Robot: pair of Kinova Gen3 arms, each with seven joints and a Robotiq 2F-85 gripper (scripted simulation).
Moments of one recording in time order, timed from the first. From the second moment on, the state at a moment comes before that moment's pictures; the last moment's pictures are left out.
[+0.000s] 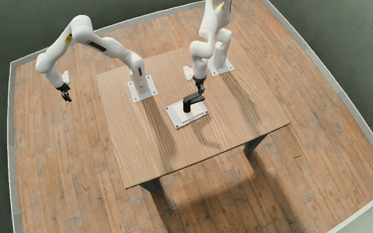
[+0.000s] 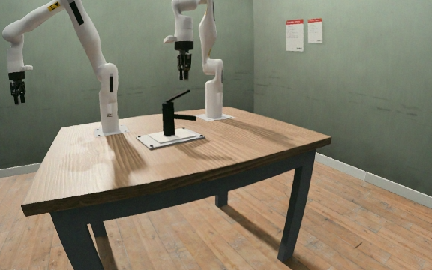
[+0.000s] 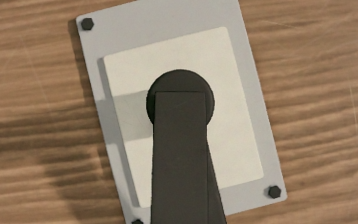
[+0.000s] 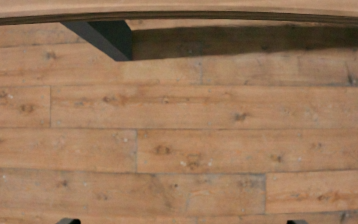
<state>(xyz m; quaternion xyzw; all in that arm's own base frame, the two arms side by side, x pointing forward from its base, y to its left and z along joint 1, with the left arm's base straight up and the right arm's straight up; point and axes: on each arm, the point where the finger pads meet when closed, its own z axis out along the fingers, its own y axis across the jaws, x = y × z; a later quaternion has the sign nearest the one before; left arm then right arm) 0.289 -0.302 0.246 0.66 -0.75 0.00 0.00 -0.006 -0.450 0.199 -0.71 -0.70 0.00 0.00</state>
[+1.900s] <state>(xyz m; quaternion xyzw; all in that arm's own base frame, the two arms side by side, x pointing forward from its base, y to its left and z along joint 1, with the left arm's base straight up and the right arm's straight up) 0.289 -0.302 0.246 0.66 -0.75 0.00 0.00 -0.006 -0.450 0.199 -0.71 -0.70 0.00 0.00</state>
